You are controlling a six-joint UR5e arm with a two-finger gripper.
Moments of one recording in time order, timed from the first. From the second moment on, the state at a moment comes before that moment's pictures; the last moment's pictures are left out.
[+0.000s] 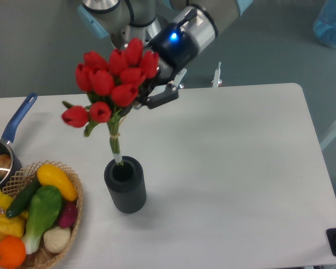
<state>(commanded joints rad) 2.74 -1.55 -1.79 -0.97 0.21 1.06</state>
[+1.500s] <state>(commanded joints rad) 3.07 -1.69 -1.75 -0.96 0.45 1.25</state>
